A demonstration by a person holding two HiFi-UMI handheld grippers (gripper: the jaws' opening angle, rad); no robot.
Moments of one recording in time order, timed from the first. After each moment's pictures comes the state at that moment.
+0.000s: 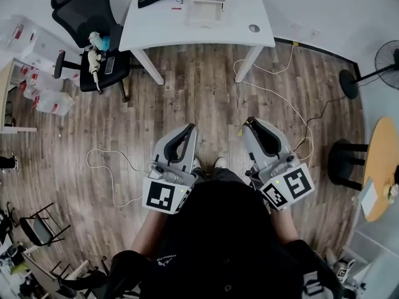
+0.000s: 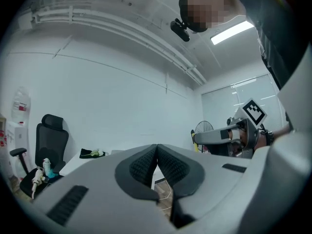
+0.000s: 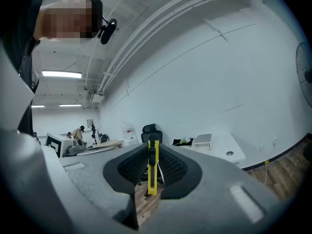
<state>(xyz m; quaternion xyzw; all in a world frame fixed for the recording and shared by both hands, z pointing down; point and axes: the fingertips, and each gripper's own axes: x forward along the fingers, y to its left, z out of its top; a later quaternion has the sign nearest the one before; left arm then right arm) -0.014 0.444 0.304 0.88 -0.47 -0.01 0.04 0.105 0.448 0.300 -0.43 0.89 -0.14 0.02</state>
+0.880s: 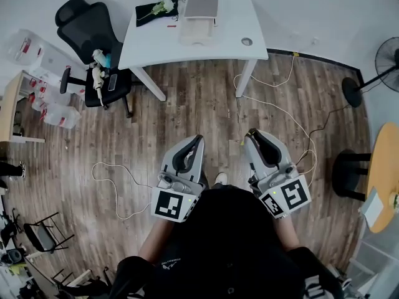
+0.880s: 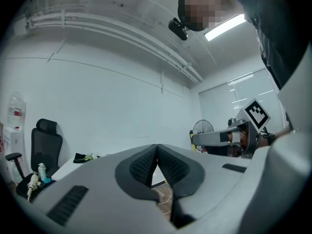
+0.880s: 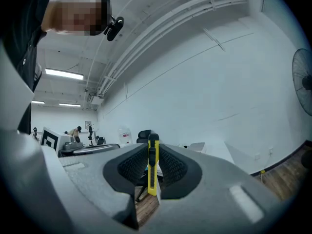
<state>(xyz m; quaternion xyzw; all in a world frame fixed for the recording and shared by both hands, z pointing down) 0.063 0.438 0.302 0.88 -0.47 -0.01 0.02 0.175 0.443 0.301 -0.44 0.89 -0.10 0.04</state>
